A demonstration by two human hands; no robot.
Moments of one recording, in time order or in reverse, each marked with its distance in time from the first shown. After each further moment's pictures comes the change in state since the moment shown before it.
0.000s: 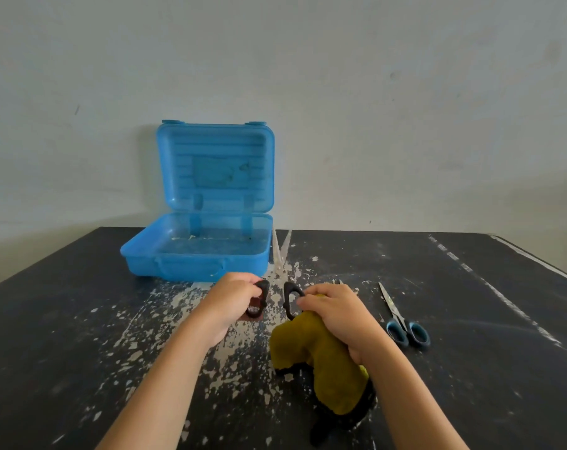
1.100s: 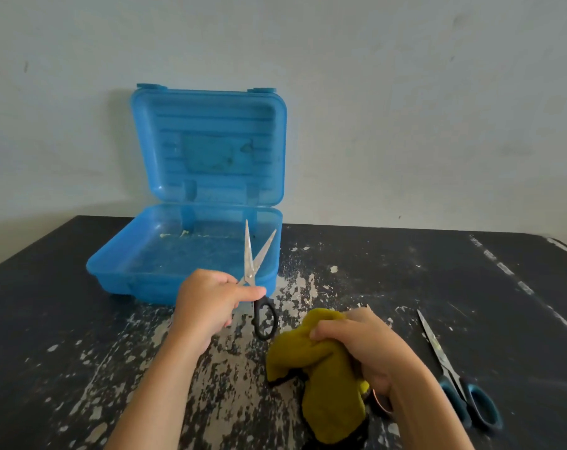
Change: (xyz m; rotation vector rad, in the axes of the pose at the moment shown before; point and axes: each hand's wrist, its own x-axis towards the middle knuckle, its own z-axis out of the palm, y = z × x) left_hand 0.083 0.007 -0.029 0.094 0.282 -0.043; right_hand 0.087 0.014 -0.004 0.228 -0.130 0.339
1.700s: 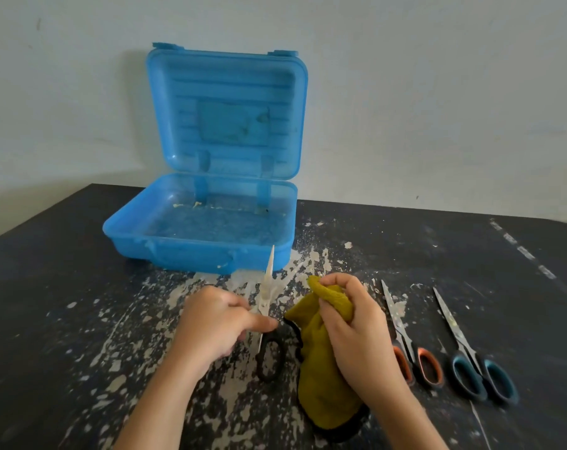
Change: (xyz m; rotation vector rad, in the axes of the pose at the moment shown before) left_hand -0.042 -0.039 -0.004 0.030 -0.110 -0.022; right_hand -0.025 0.025 0.041 -0.152 0.269 -0.663
